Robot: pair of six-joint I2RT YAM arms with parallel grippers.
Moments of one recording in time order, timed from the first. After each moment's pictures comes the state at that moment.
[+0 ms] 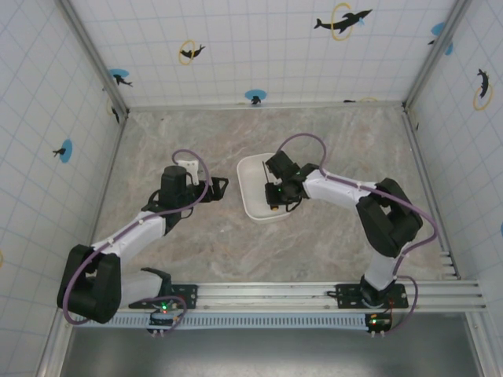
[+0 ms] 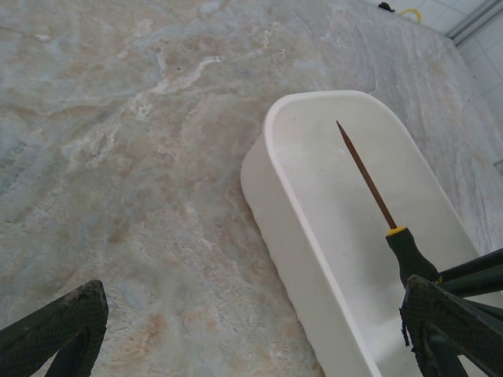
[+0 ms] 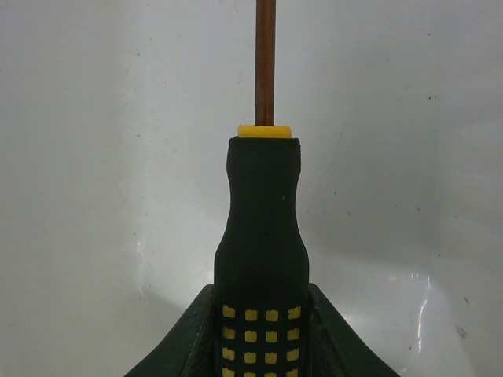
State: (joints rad) left arm -0.33 1.21 0.54 0.09 0.30 -0.40; right arm 0.75 1.79 1.17 -0.52 -0.10 0.55
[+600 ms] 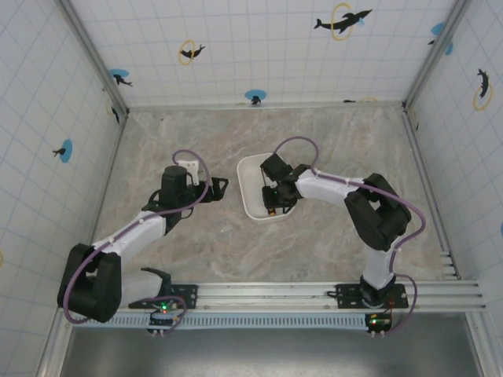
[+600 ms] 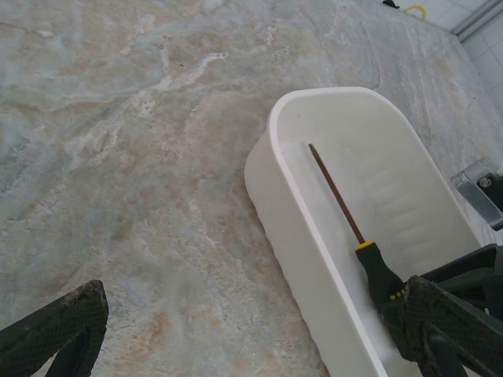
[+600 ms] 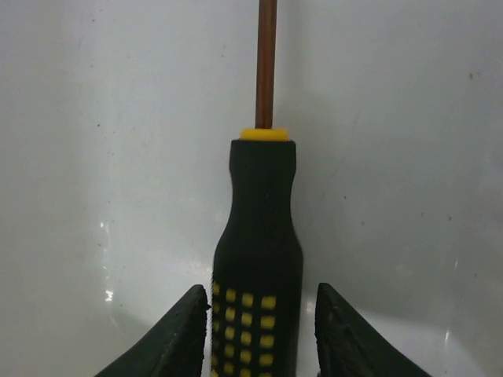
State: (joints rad) left arm -0.33 1.22 0.54 0.09 0.30 -0.39; right arm 0.77 1.87 1.20 -0.53 -0.09 0.55
